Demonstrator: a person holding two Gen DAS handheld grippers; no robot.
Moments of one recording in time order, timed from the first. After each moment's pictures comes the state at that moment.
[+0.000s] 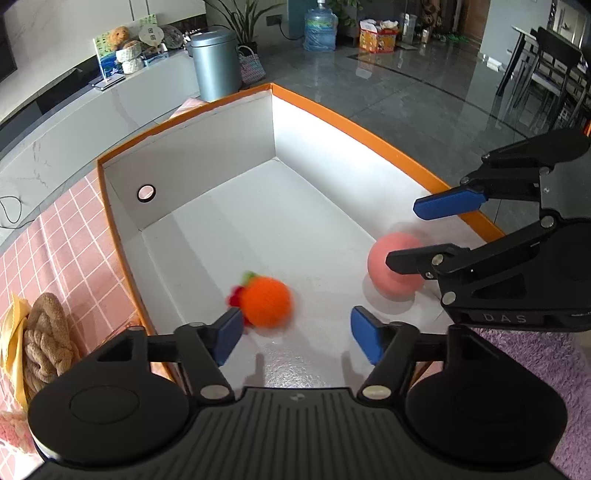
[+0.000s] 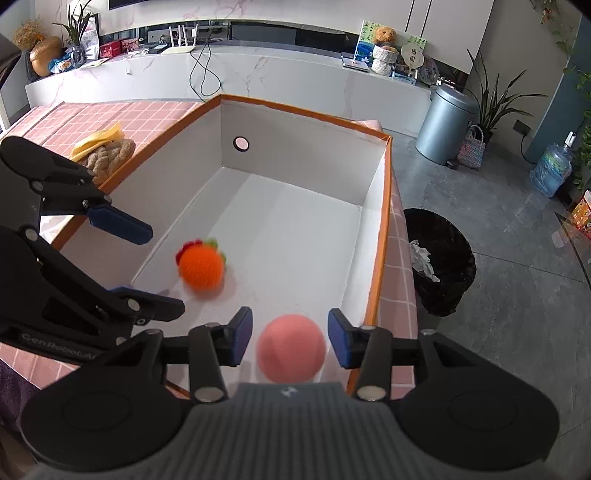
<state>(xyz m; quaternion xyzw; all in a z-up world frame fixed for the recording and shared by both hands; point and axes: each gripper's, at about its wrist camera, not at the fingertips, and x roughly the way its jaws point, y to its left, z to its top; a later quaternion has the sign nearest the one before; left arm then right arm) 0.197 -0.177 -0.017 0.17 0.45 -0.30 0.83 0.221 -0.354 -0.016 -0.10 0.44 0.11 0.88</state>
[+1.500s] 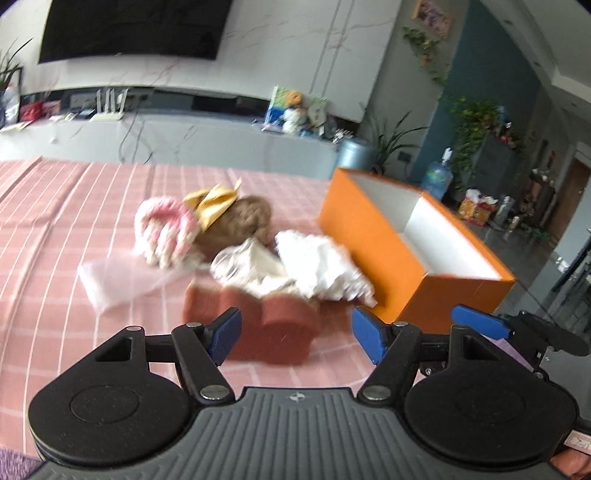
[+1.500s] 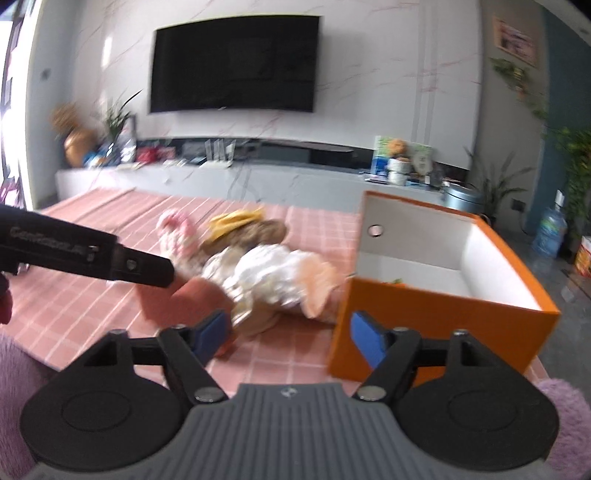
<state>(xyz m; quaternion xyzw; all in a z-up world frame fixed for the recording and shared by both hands) 0.050 0.037 -0.013 -0.09 0.32 -0.13 0.93 0.044 -0.175 -0.036 -0.06 0.24 0.14 0.96</state>
